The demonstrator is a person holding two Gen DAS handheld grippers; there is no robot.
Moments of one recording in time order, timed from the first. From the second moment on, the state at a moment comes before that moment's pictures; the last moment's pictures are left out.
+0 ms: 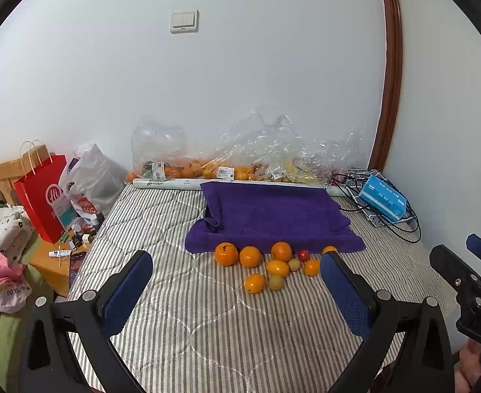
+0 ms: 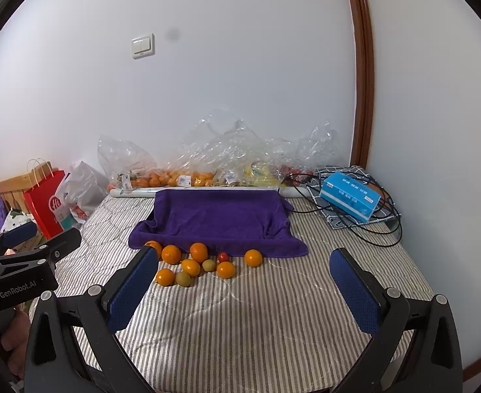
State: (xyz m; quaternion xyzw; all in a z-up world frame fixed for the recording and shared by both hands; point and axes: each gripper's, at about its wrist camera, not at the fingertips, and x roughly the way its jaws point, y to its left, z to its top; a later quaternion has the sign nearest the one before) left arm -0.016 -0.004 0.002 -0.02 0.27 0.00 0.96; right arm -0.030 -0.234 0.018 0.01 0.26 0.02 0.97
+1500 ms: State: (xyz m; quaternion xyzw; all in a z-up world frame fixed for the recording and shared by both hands) left arm -0.014 -0.006 0.009 -0.02 0.27 0.00 0.96; right arm -0.029 -0.230 0.020 0.00 0.25 0.03 0.97
